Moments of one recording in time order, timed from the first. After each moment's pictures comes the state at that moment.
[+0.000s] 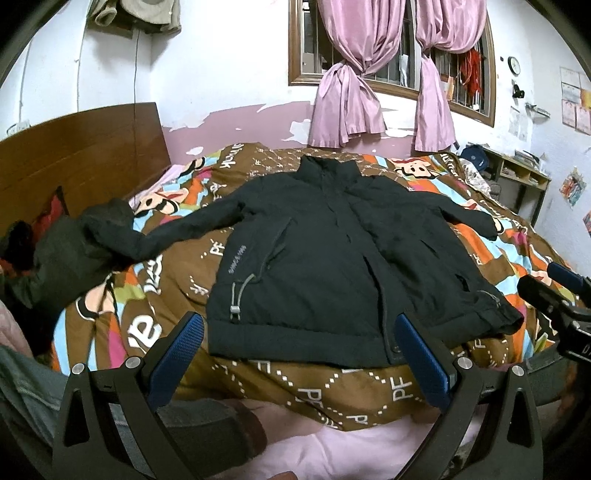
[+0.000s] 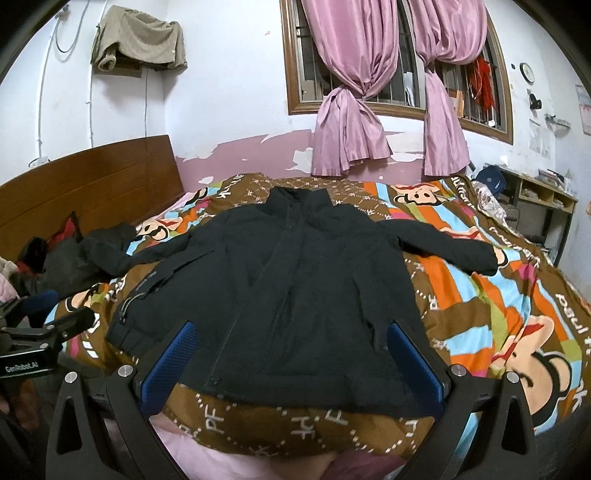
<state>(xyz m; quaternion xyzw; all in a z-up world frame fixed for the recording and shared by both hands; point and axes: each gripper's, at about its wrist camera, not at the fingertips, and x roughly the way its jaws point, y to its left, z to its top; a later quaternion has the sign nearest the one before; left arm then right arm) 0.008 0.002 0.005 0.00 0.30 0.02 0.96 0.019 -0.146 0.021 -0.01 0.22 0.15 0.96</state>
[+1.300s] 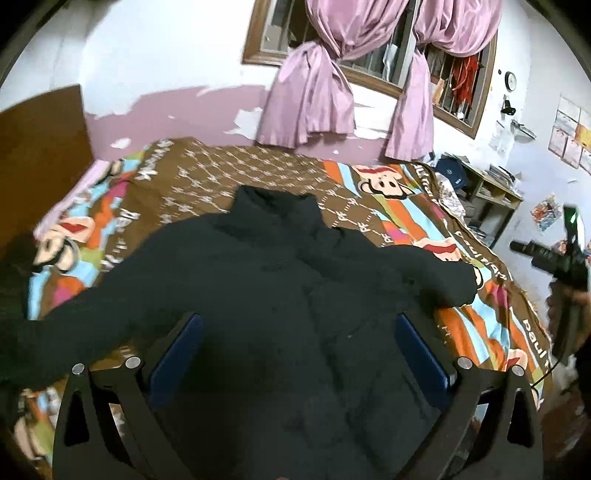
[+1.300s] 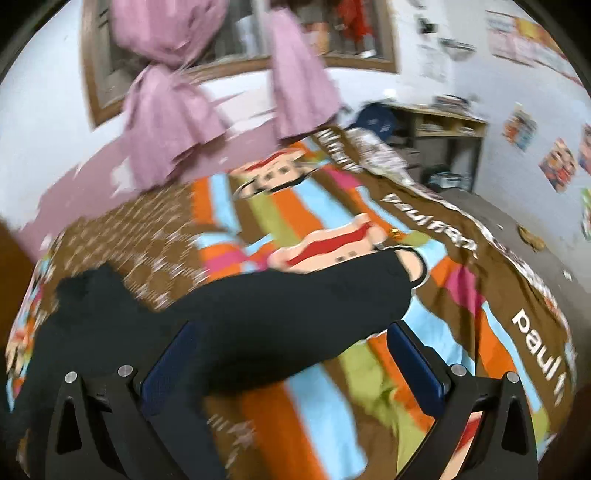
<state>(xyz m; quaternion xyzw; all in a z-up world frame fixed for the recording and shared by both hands) 0.341 0.008 0.073 -0.06 0.36 -0.09 0.93 0.397 -0.364 0.069 0.12 0.31 -0.10 0.94</state>
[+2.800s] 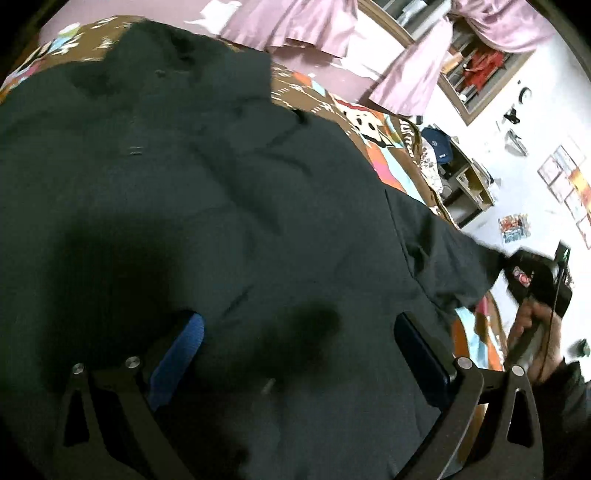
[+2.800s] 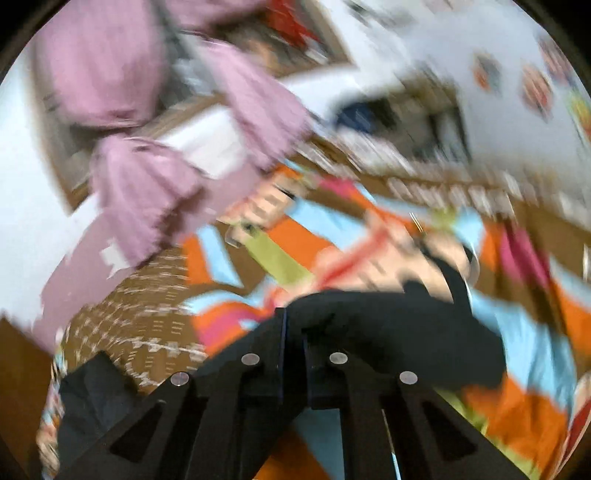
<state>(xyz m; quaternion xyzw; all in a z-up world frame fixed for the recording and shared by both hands) 0.473 -0.024 -0.121 -0.20 0.45 -0.18 0.85 0.467 -0.356 0.040 0.22 0.21 -0.09 0.95</state>
